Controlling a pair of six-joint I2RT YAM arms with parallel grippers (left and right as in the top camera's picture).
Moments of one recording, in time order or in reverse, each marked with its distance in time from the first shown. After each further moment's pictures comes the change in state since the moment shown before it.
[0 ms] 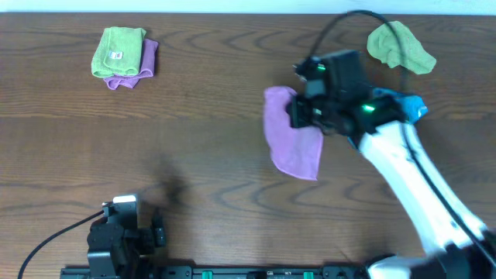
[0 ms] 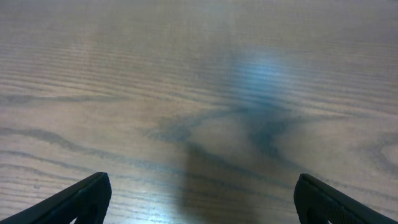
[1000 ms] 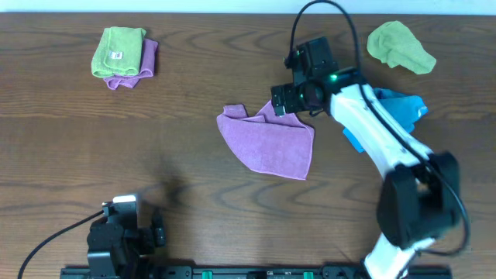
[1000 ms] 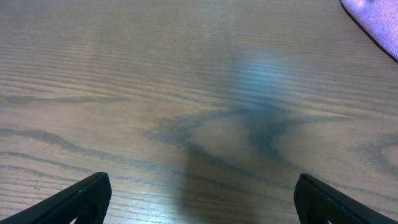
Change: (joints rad) left arm 0.000 0.000 0.000 0.004 0.000 0.000; right arm -0.061 0.349 0.140 0.003 0.172 -0.115
